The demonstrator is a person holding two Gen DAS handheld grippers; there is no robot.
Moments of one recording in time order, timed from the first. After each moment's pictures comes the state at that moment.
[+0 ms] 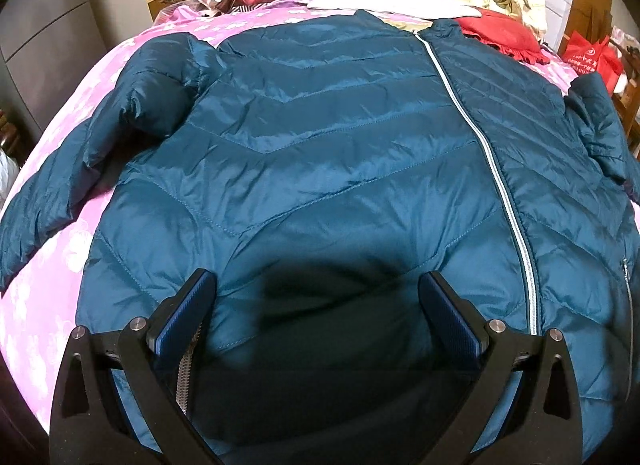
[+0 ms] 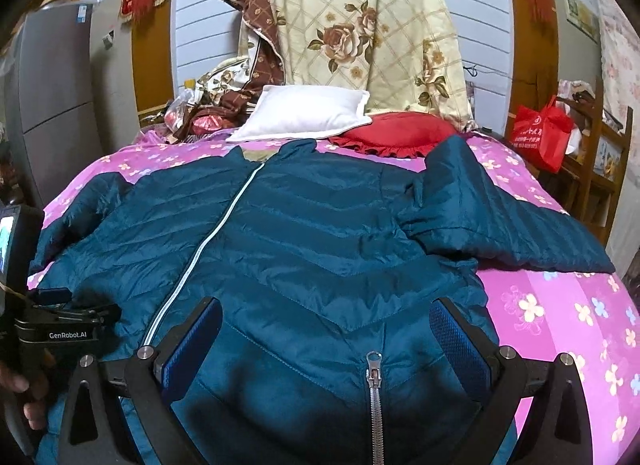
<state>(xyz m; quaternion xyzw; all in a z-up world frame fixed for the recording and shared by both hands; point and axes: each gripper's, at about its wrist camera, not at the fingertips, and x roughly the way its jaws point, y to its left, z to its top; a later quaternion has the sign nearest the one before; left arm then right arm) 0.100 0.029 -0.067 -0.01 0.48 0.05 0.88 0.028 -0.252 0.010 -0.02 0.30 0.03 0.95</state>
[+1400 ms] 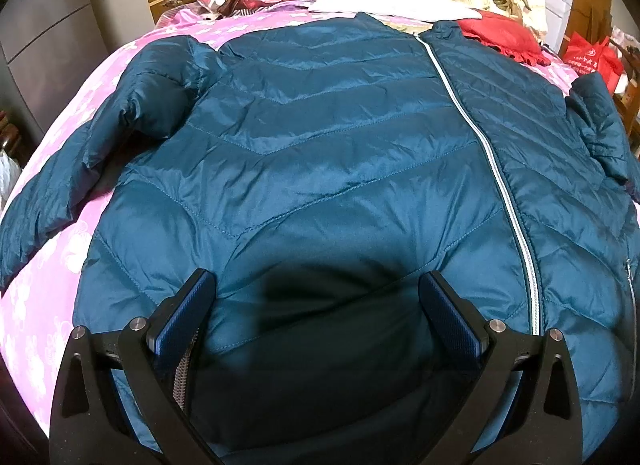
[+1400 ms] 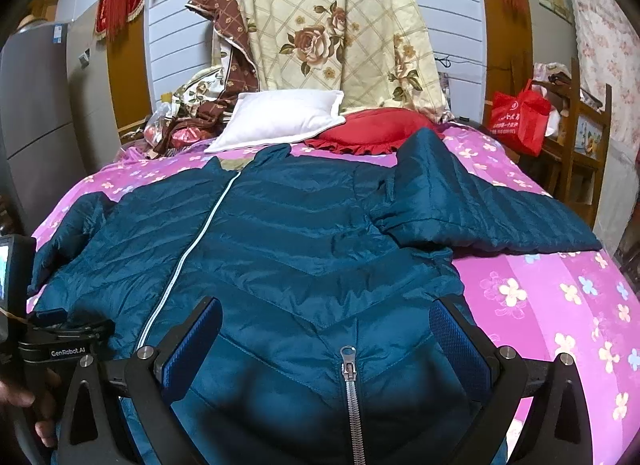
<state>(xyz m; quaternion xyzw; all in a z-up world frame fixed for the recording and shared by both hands) 0.100 0.029 -0.069 0.00 0.47 0.05 0.88 0.022 -0.268 0.014 0.02 0.30 0.00 0.95</state>
